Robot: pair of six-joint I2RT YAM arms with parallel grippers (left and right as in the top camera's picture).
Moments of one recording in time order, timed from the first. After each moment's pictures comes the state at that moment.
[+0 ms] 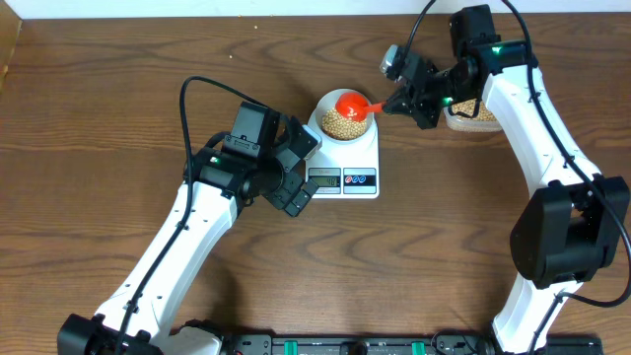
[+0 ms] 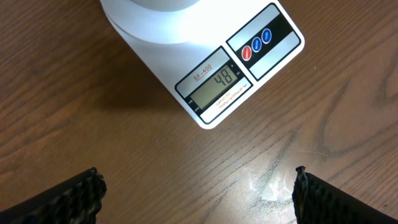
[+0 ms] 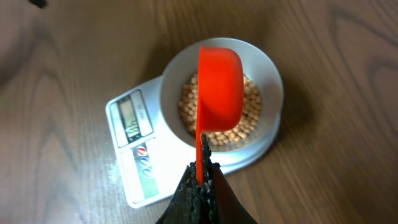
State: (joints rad) left arm -0.36 1.41 1.10 -0.82 0.21 0.35; right arm 0.17 1.99 1.76 -0.98 -0.71 -0.87
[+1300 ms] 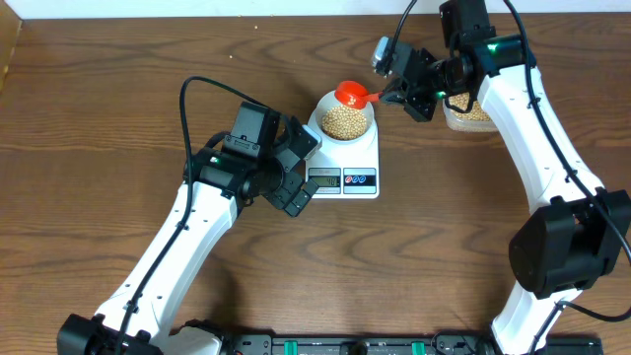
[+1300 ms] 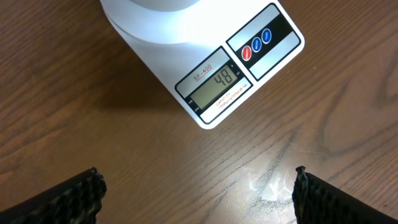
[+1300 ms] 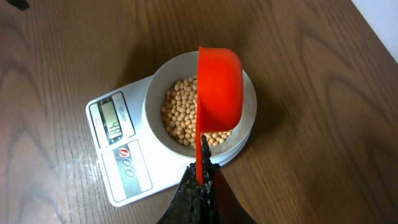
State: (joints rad) left arm -0.36 1.41 1.10 -0.82 0.21 0.35; right arm 0.23 1.95 1.81 -0.99 -0.58 -0.86
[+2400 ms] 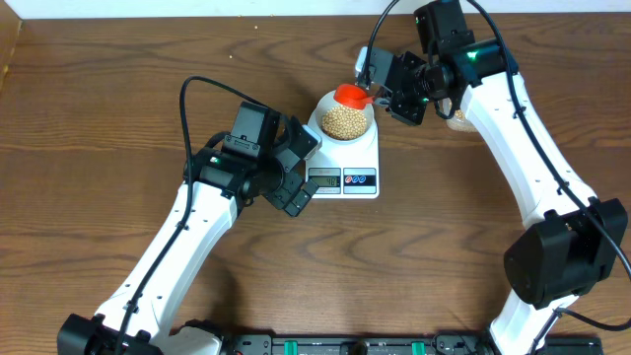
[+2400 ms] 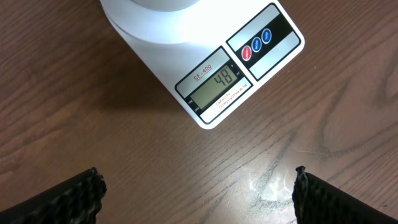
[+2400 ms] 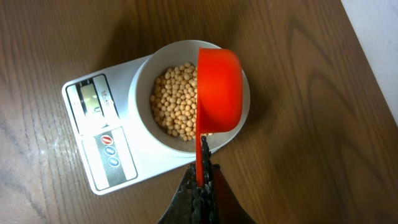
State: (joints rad) left arm -0.36 1.41 1.10 -0.82 0.21 0.35; right arm 0.32 1.91 1.81 -0.99 -0.39 -0.88
